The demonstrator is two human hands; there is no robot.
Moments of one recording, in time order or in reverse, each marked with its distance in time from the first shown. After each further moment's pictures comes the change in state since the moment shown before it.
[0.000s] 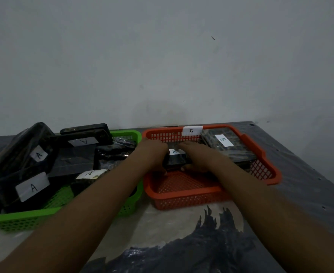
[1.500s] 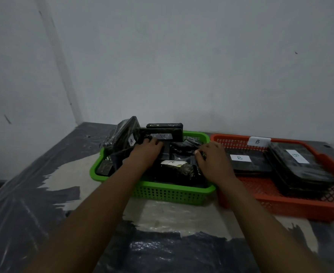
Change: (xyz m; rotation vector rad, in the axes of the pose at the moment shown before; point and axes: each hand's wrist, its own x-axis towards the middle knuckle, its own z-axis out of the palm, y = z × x) left_hand -0.141 -0.147 0.082 -0.106 0.046 -0.391; right_hand 0.022 -0.161 0.029 0.338 0.518 -0.002
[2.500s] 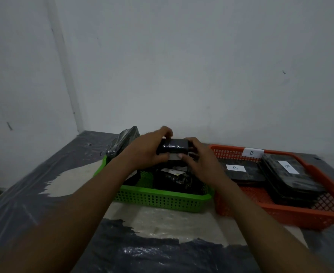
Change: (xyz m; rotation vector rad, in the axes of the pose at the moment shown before) left_hand -0.041 -0.013 -0.059 -0.560 0.450 0.330; right_hand 0.004 -0.040 -0.028 0.512 -0.031 -0.258
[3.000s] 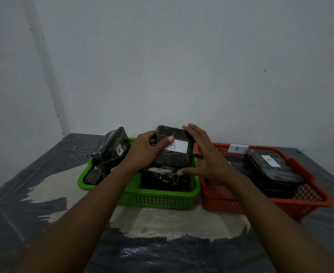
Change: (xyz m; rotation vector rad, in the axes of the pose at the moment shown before) left_hand 0.012 0.034 0.032 -0.612 0.182 -0.368; right_hand -0.019 0.005 -0.058 -0.099 -0.132 -0.072
